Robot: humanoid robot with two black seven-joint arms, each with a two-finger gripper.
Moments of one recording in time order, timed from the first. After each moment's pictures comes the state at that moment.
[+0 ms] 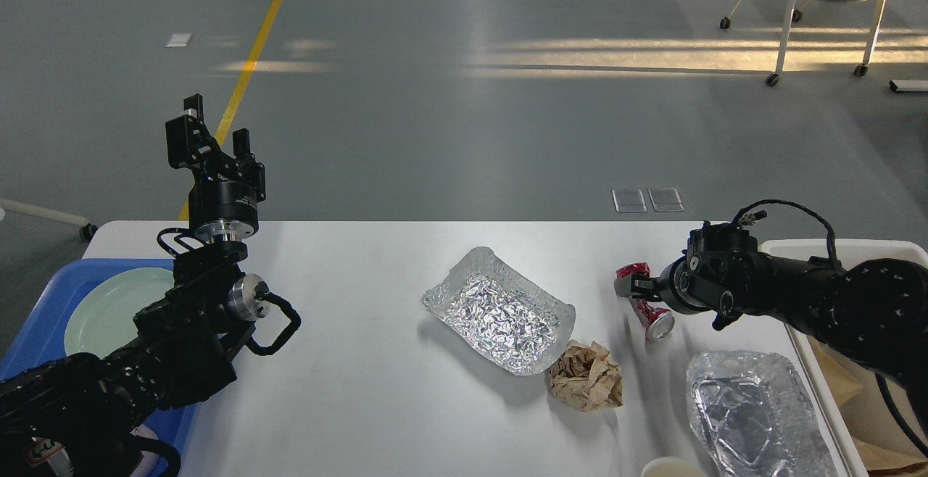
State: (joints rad) left arm -0.82 0.07 -0.50 -0.31 -0.08 -0.02 -0.96; right arm 1.11 -0.12 -0.84 0.47 -0.40 0.33 -0.17
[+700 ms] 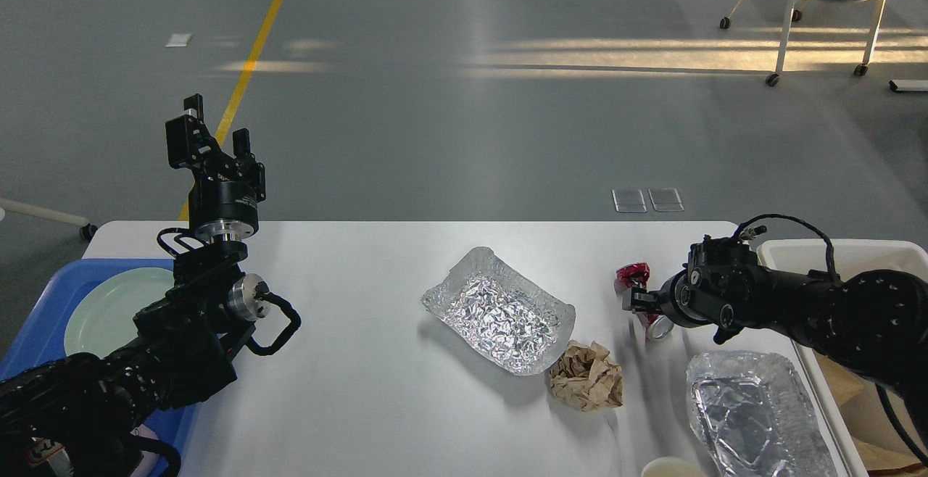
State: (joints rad) left arm -0.82 0.07 -0.50 -0.31 -0.08 -0.02 -0.96; right arm 1.07 -0.12 -0.85 0.47 -0.40 0.31 -0.16
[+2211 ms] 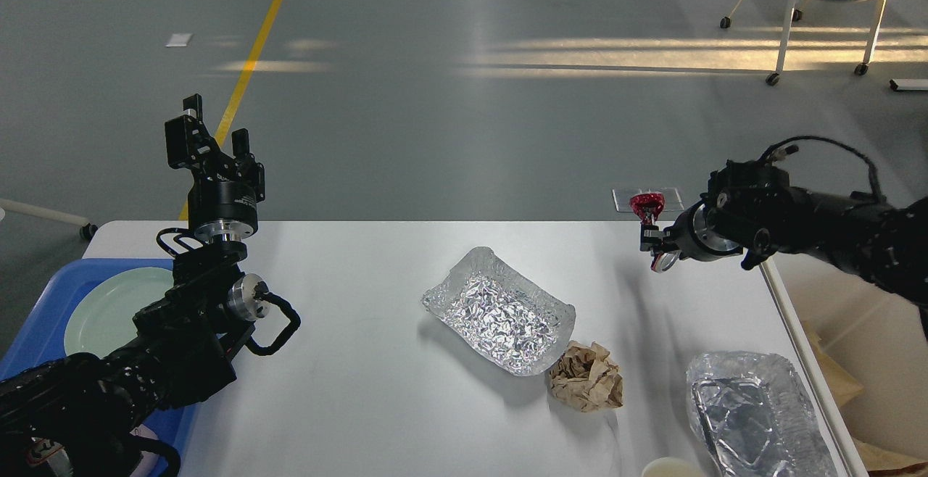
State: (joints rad) left arm -0.82 0.07 -0.50 -0.31 -0.08 -0.02 -0.96; right arm 1.37 -0.24 -0.86 0.60 -0.40 0.46 -0.11
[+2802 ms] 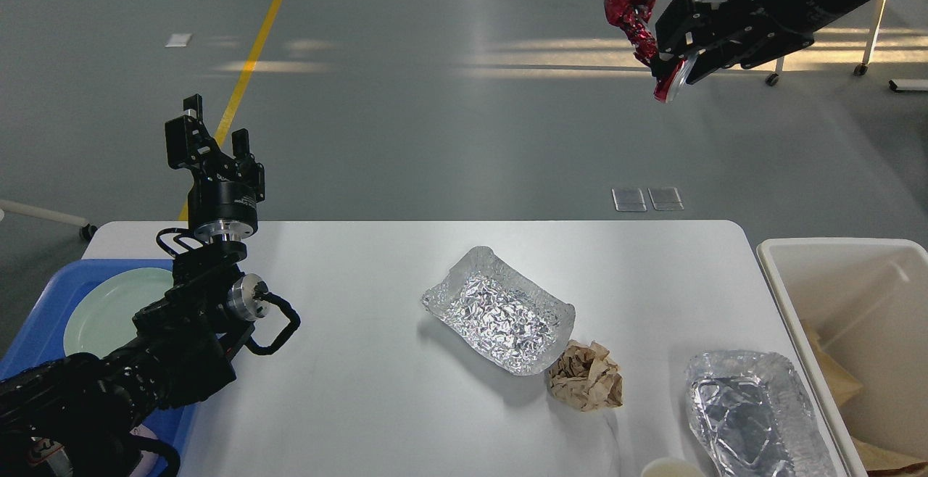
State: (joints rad) left arm -0.82 0.07 -0.50 -0.31 -0.07 -0.02 -0.96; right arm 2.22 -0.54 -0.86 1.04 -0.38 0.96 0.05
